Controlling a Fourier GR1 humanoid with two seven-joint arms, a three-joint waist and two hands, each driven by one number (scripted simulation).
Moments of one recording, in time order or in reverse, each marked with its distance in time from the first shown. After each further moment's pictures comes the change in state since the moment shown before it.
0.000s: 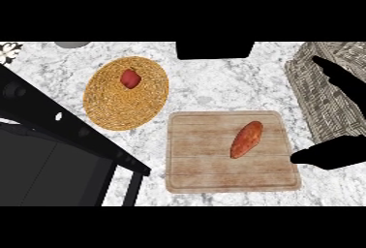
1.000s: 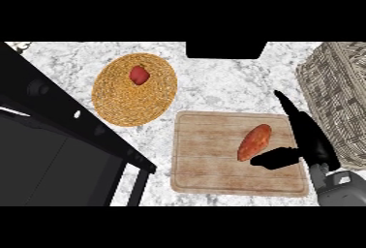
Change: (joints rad) left arm -0.068 -0.010 -0.032 0.031 -0.026 -0.005 0.008; right arm 0.159 0.257 0.175 0.281 0.300 -0.208 -0.233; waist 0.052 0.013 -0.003
